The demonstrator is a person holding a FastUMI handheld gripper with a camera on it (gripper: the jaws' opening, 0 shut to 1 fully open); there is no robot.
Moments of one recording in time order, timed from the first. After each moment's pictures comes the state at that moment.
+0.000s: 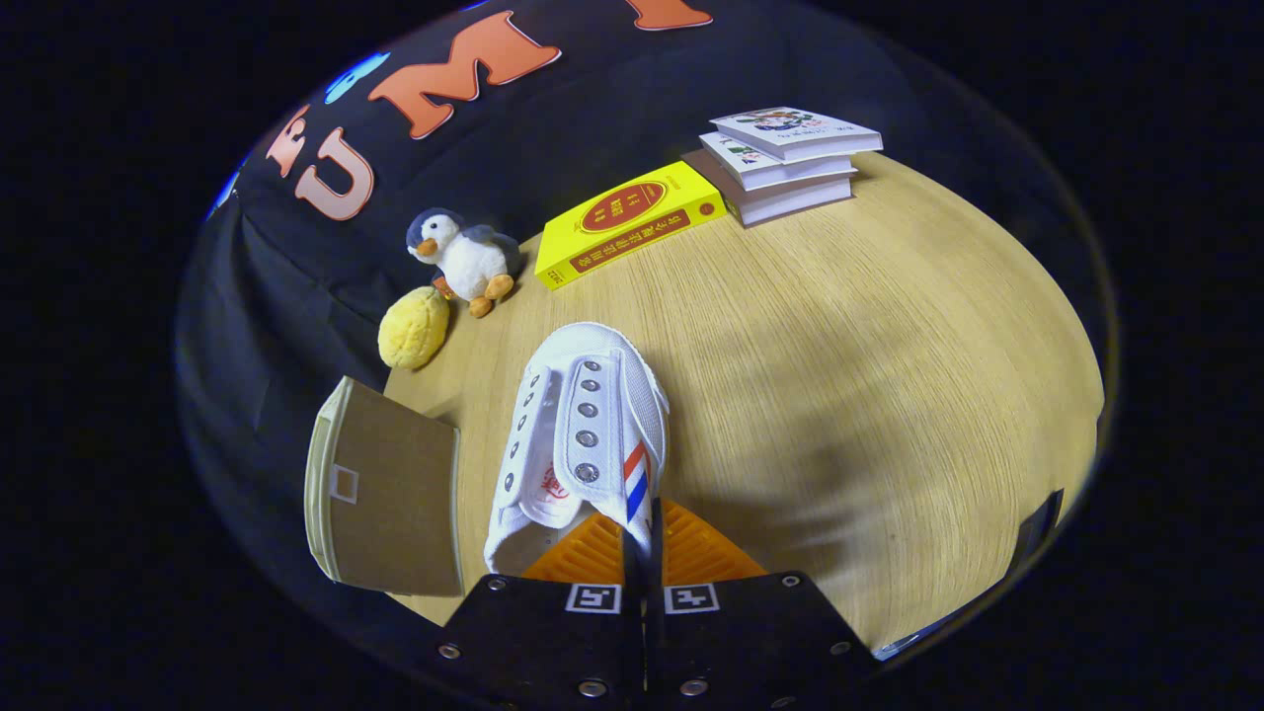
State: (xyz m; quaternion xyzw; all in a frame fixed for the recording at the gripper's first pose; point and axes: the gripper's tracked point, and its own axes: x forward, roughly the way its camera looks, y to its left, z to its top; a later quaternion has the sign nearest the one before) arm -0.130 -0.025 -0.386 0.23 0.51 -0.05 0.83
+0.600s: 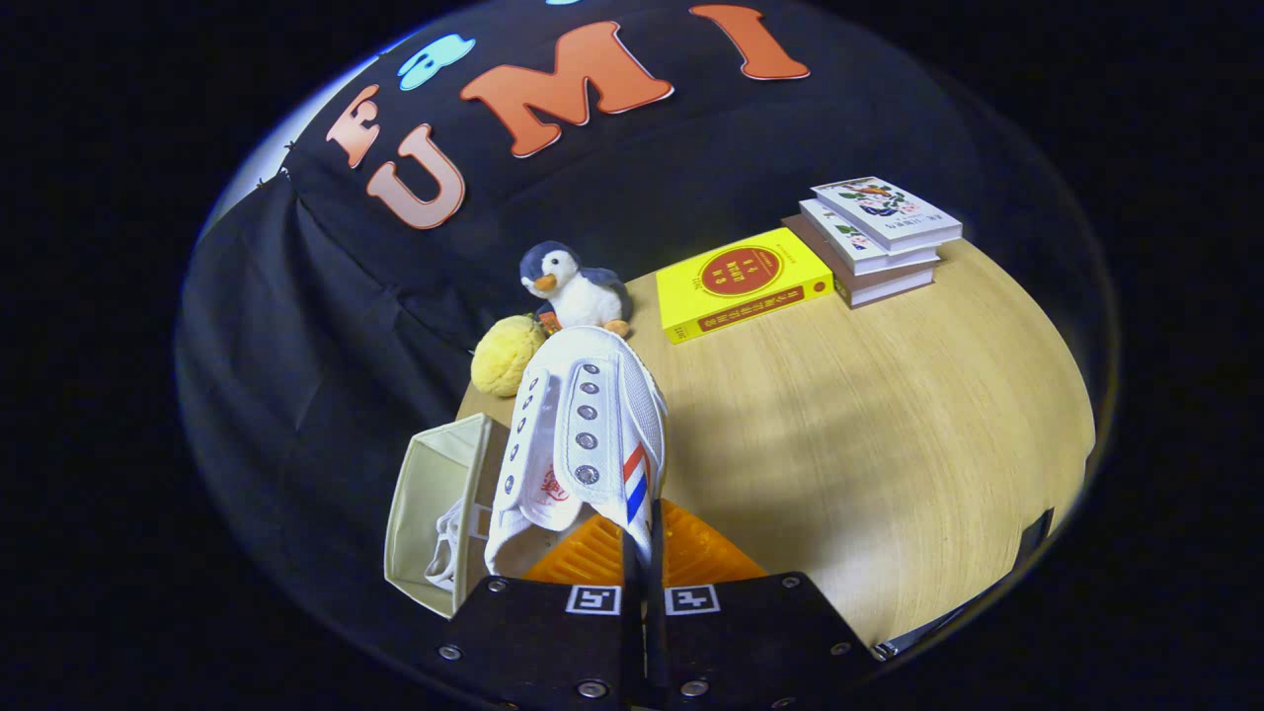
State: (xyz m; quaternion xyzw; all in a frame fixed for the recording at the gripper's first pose) arm -0.079 0.080 -0.290 0.22 0.47 0.01 0.86
